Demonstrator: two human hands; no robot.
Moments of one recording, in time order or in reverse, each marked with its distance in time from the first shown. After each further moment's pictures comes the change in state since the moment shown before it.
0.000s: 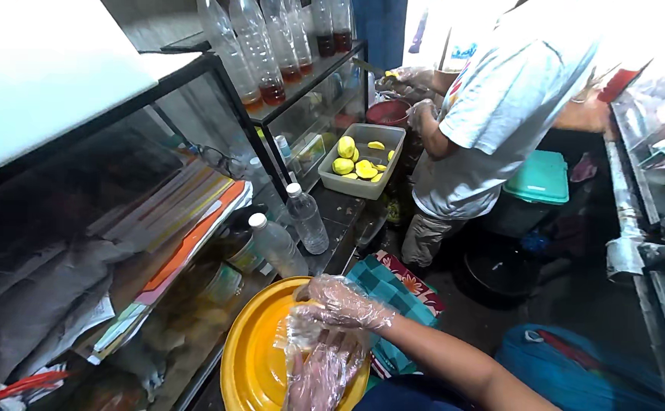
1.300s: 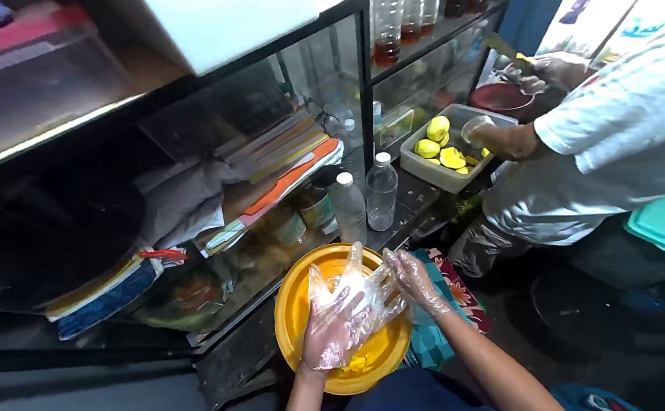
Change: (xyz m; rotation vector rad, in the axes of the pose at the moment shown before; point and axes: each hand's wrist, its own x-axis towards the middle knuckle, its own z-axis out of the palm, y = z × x) left_hand -0.007 0.037 -0.017 -0.053 0.062 0.146; right_hand -0.007 0.032 0.018 0.208 0.258 0.461
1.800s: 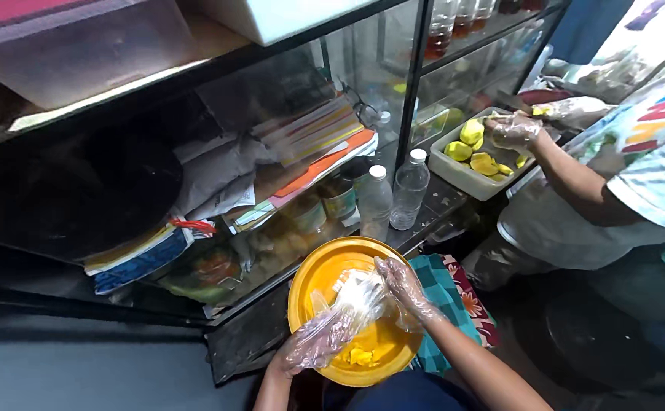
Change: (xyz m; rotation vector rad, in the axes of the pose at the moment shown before) left_hand -0.050 0.043 -0.033 0.522 0.329 -0.206; right_hand 0.010 -0.004 0.051 -0.061 -0.167 -0.006
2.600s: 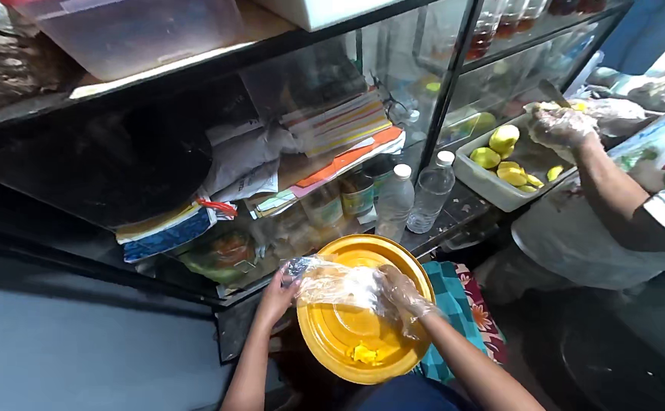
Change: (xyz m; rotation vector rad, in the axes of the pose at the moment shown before) left_hand 0.035 0.043 -0.071 0.705 0.537 0.190; right_hand 0.018 0.013 0.021 -0.137 -0.324 0.155
